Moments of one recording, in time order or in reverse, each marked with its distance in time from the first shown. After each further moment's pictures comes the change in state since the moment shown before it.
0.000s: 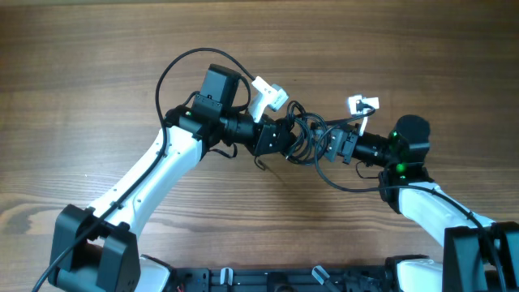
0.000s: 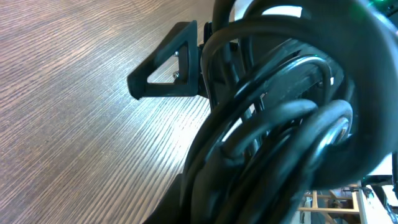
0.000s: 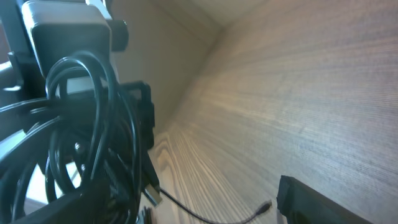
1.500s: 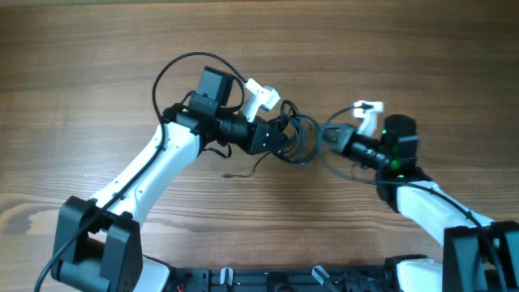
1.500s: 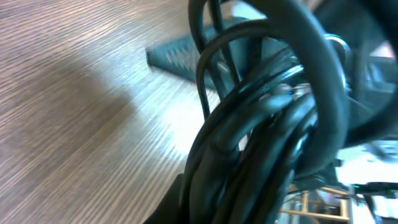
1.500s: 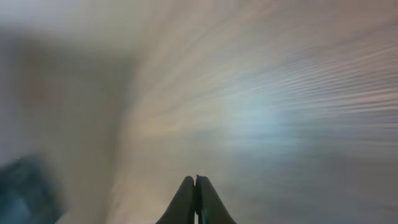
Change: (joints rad) left arm 0.045 0.032 -0.011 -0.040 0.011 -0.002; right arm -0.003 0.004 0.010 -0.348 0.429 0.076
